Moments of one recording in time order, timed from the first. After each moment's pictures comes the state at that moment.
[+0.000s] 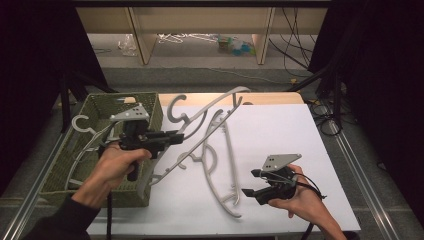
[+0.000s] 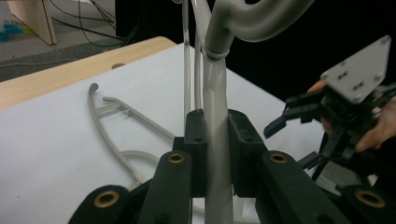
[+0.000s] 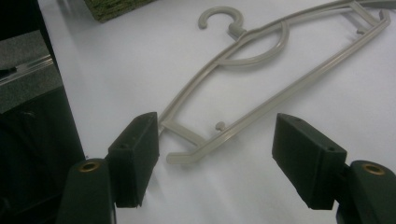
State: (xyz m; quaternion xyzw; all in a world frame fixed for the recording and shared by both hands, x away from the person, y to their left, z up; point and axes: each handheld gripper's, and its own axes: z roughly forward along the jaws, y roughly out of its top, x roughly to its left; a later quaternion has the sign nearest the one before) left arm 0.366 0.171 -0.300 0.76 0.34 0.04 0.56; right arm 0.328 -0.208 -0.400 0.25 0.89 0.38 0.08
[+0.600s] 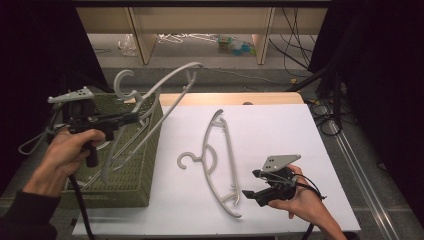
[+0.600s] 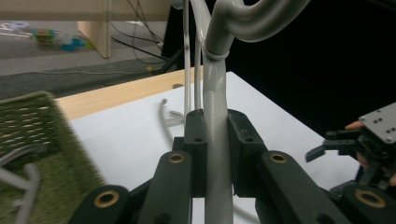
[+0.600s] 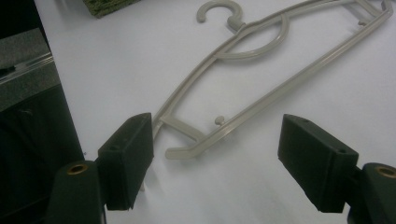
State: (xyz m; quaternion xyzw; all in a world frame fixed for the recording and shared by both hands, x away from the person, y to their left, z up) left arm 0.380 0.270 -0.275 0.72 0.41 0.11 0.55; right arm 0.328 -0.208 -0.403 0.26 0.89 0.37 0.08
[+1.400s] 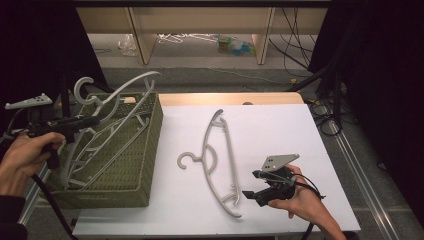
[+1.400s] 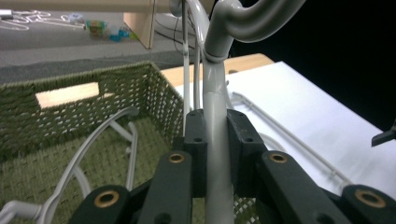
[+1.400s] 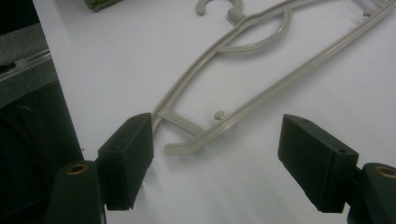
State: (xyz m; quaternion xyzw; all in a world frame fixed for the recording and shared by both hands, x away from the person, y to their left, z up) left arm 0.391 0.366 -0.309 0.71 0.45 0.14 0.52; right arm 0.330 -0.207 -0.408 0.26 0.89 0.37 0.08
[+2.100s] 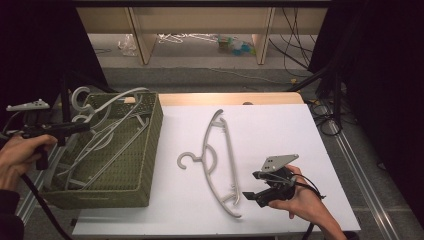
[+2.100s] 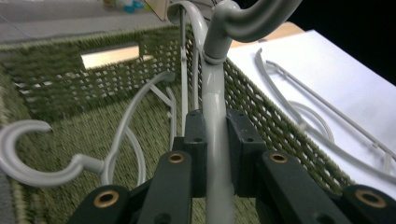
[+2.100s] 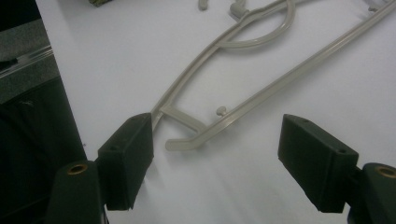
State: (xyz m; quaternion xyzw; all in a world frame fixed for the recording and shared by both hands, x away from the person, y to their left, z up) left arm 0.407 0.402 -0.338 0.74 0.46 0.13 0.47; right arm 0.330 -0.209 -0.407 0.26 0.89 0.36 0.07
